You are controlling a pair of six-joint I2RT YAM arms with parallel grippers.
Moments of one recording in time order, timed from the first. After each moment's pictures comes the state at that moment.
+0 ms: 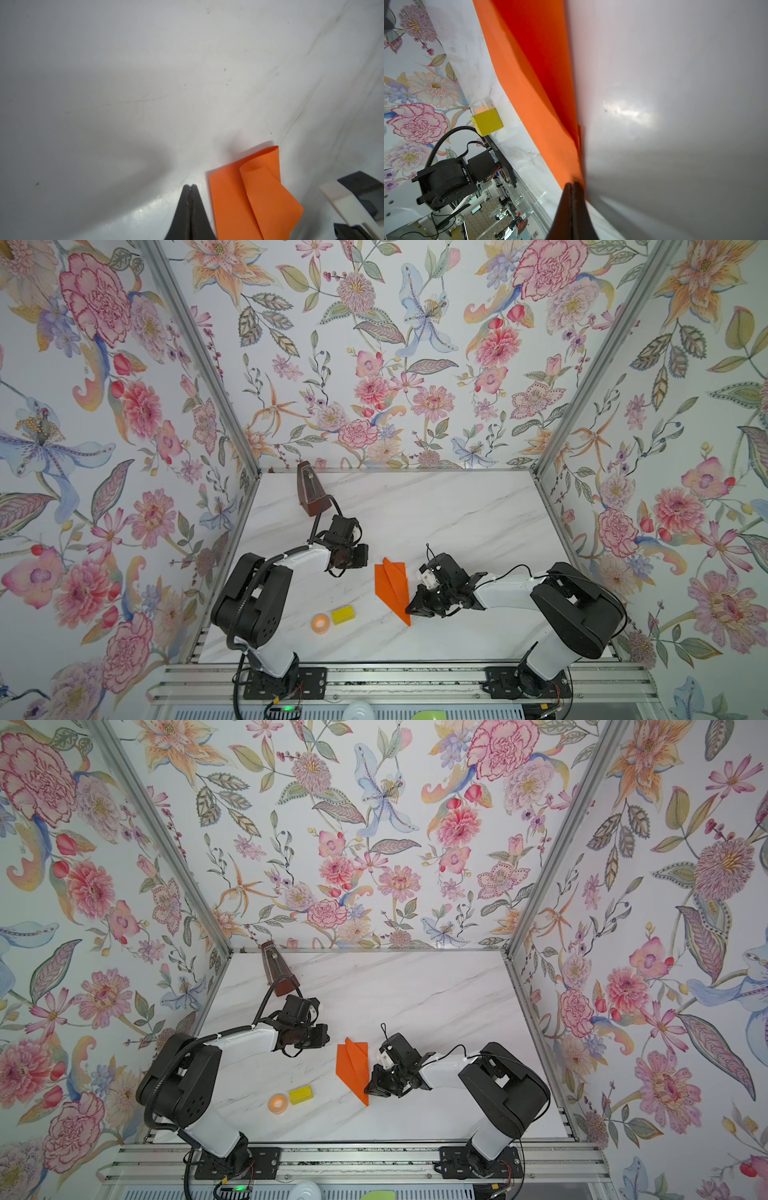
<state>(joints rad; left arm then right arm) -0.44 1.63 0.89 -0.28 0.25 -0.35 0.76 1.65 0.64 -0.02 -0.60 0.91</state>
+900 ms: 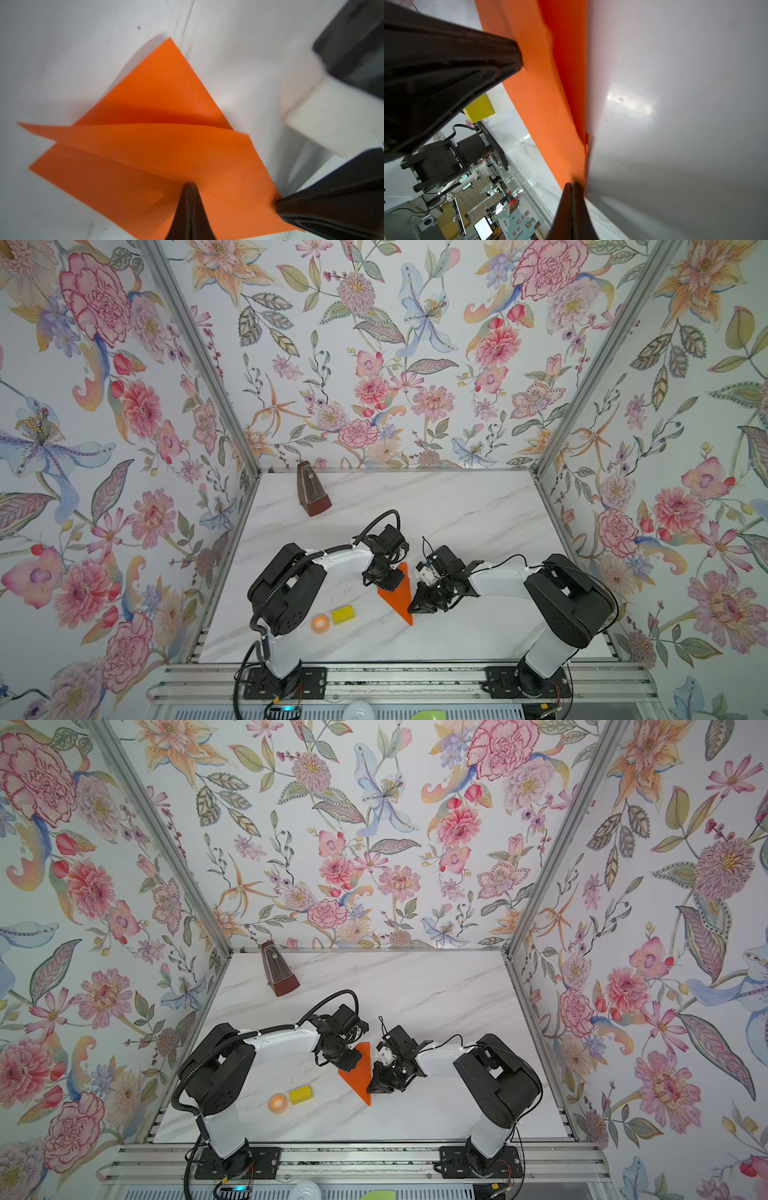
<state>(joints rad) -0.74 1.85 1.14 -0.60 0.21 -0.11 0.72 1.70 0.73 -0.20 -0.67 0.74</state>
